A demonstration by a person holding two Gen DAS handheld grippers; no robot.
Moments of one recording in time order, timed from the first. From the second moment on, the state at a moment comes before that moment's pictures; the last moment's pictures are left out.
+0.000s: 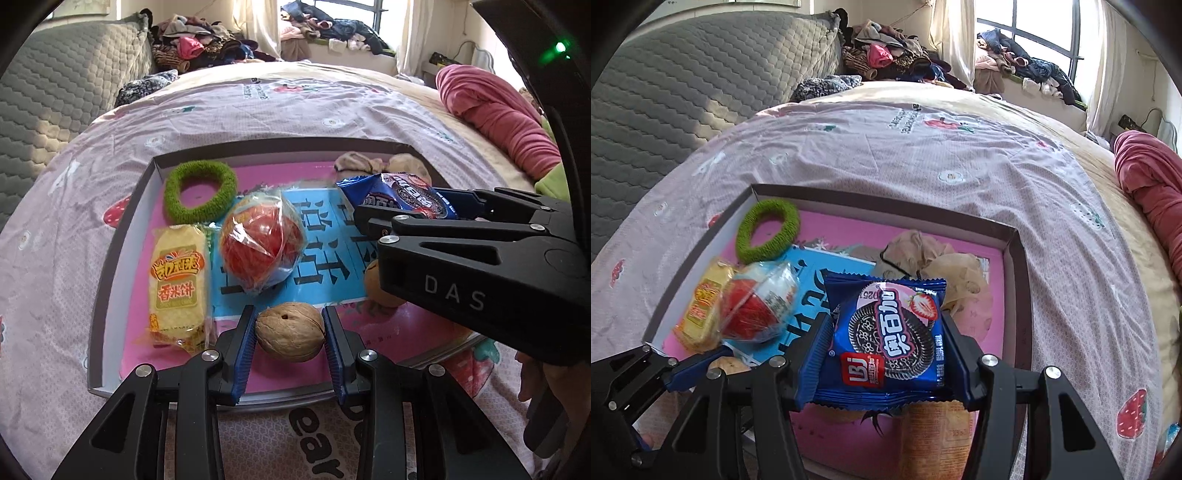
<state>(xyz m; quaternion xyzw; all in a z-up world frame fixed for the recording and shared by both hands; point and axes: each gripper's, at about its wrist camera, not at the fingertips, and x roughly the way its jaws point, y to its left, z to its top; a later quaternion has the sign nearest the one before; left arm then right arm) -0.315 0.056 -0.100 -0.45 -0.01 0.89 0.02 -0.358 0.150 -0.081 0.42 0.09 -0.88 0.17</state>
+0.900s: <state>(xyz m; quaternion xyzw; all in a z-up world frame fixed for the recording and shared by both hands) -0.315 0.047 -0.106 -0.44 -0.02 0.90 0.00 -0.355 0.142 -0.091 0.42 0.13 -0.89 0.15</state>
